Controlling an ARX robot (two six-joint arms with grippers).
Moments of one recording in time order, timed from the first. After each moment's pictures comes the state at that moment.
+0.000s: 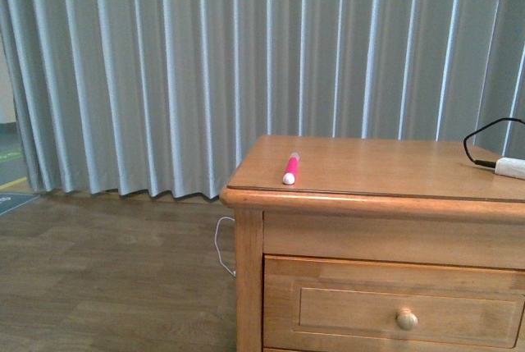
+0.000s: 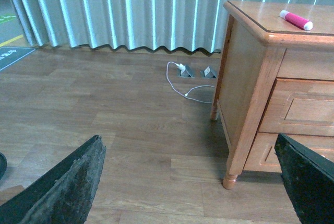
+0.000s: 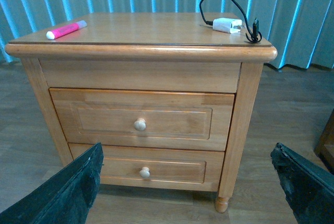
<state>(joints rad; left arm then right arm) 0.00 0.00 0.02 0.00 0.00 0.00 0.00 0.00 0.01 0.00 0.00 0.00</state>
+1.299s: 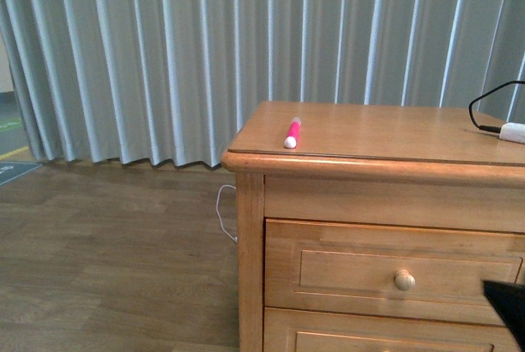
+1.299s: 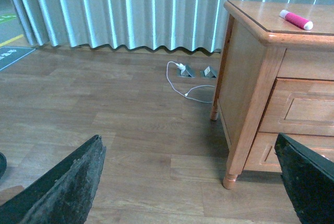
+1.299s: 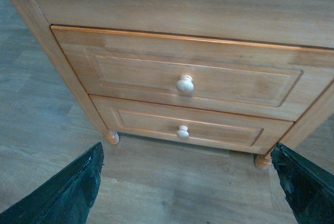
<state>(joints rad) 0.00 0.00 0.02 0.00 0.00 0.00 0.24 1.28 0.41 0.49 0.10 0.08</state>
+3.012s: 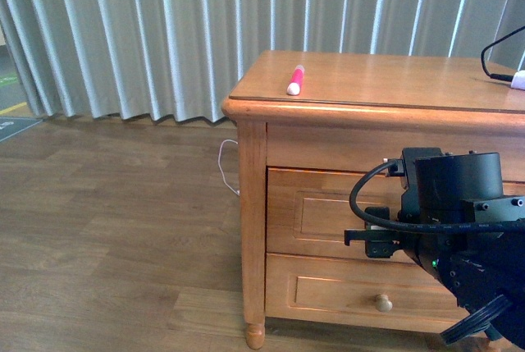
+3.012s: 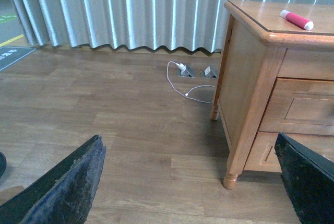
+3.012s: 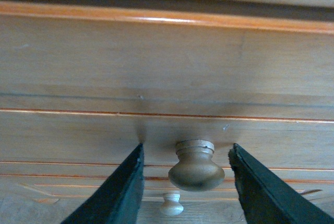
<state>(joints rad) 0.00 0.00 0.02 0.00 0.00 0.00 0.23 2.25 1.04 0.76 0.31 0.09</state>
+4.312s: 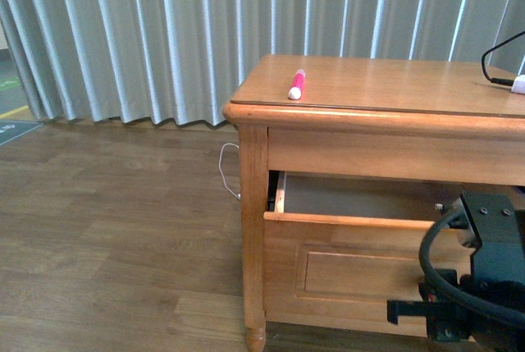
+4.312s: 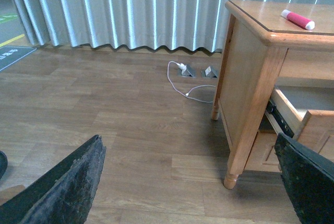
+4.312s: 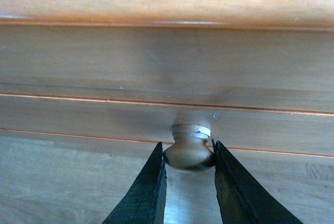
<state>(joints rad) 0.00 0.00 0.02 0.00 0.00 0.00 0.22 1.90 0.54 0.76 0.14 0.17</state>
